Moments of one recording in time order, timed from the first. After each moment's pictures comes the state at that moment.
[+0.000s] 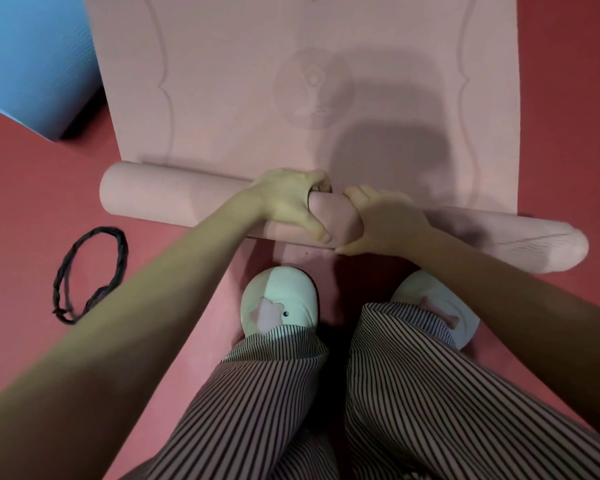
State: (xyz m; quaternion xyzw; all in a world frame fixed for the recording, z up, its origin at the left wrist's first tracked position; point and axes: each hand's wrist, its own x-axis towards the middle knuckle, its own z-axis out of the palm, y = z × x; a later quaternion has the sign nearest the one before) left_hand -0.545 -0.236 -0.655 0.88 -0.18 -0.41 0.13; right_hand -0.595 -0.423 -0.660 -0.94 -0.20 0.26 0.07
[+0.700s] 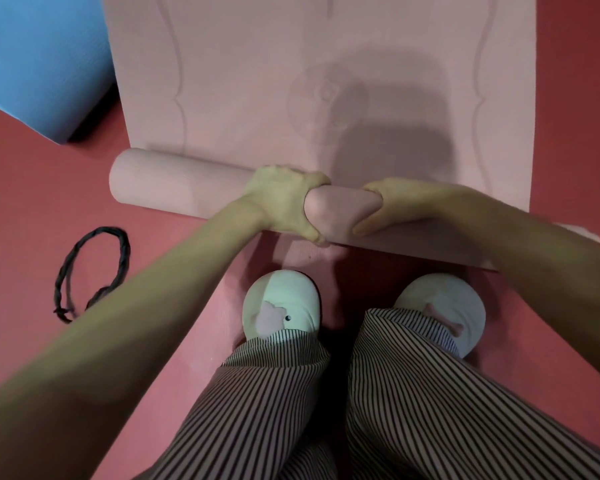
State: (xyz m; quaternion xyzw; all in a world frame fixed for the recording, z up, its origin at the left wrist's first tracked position) left_hand -0.548 -0.231 -0.642 0.92 -0.23 -0.31 0.04; right_hand -0.539 -0.440 -0.653 -0.82 -0.13 0.51 0.22
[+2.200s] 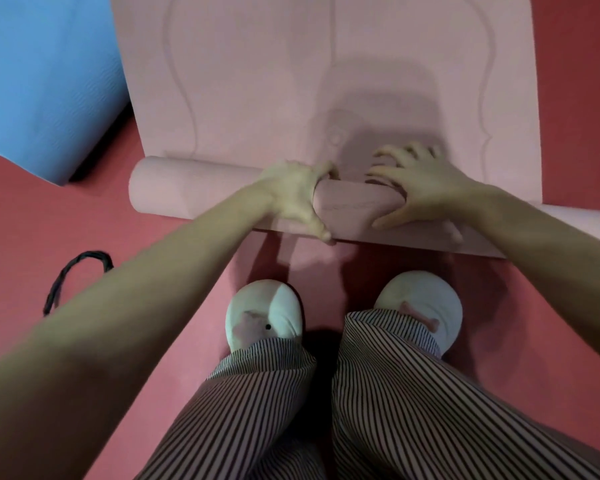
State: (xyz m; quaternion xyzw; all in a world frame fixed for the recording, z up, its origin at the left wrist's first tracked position) left_hand -0.521 -0.285 -0.644 0.90 -0.25 -0.36 0.07; right_hand -0.544 -0.506 -0.636 -0.91 -0.20 0.35 0.10
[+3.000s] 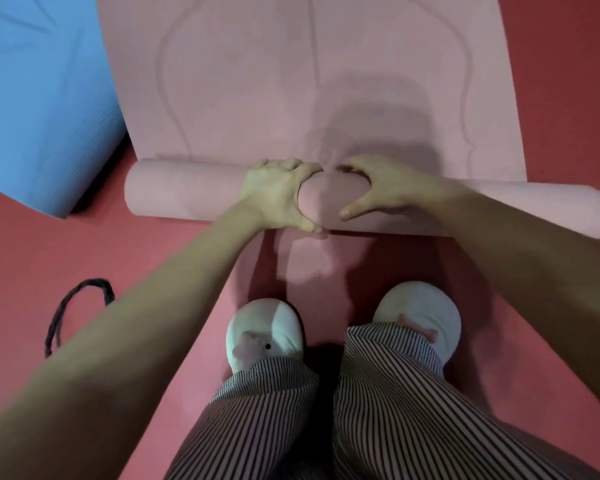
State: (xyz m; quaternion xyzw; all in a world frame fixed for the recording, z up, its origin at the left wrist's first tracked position) left_hand -0.511 -0.276 -0.648 0.94 -0.24 -0.23 0.05; right_hand -0.516 -0.481 -0.645 -0.89 -0.10 0.35 0.28
